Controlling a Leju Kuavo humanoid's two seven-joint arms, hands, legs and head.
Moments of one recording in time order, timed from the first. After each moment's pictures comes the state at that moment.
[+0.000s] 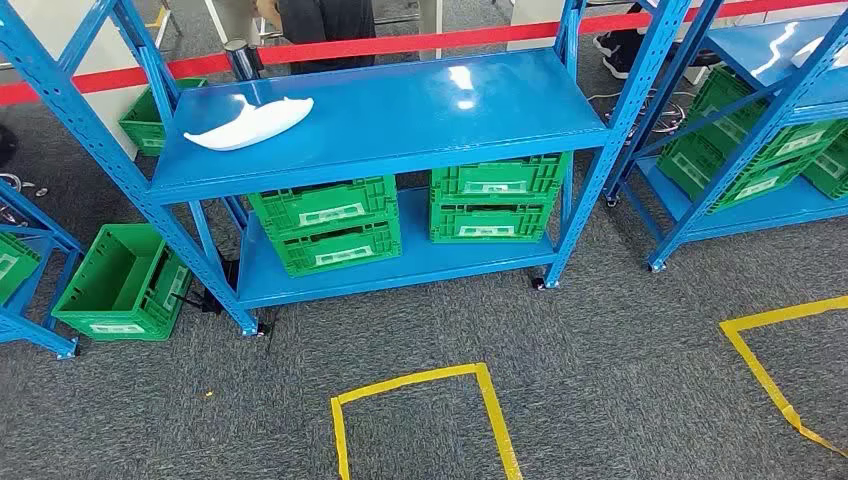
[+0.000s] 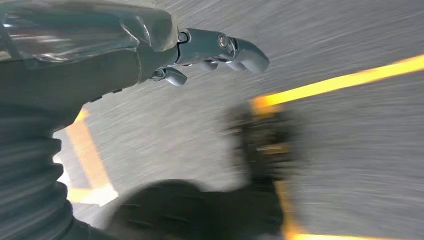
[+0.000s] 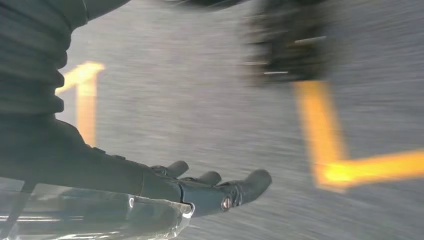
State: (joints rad) left arm 0.17 -0.01 0.00 -0.41 0.00 0.00 0.00; right arm 0.14 0.00 0.00 -0.40 0.00 0.00 0.00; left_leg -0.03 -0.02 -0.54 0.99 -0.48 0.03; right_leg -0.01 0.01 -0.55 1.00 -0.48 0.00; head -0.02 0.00
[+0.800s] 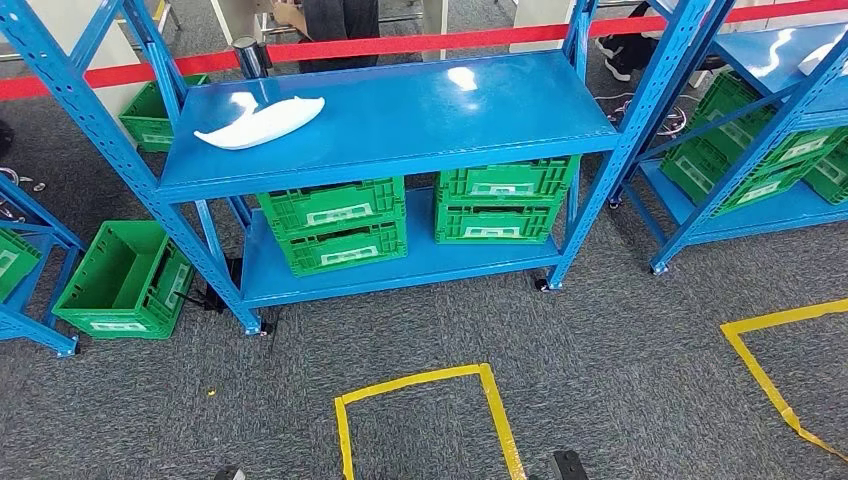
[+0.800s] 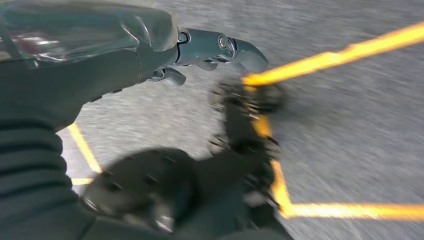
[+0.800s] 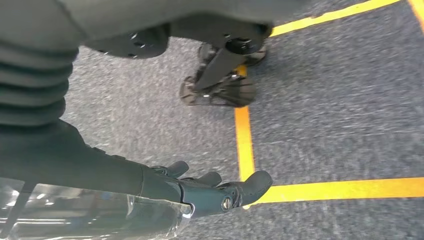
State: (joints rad) left arm 0.03 0.02 -0.24 -0.43 0.27 -0.02 -0.05; right arm 0.04 -0.08 0.44 -0.40 -0.37 -0.03 0.07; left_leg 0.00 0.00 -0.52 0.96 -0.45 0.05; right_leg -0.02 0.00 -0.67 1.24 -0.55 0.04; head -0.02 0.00
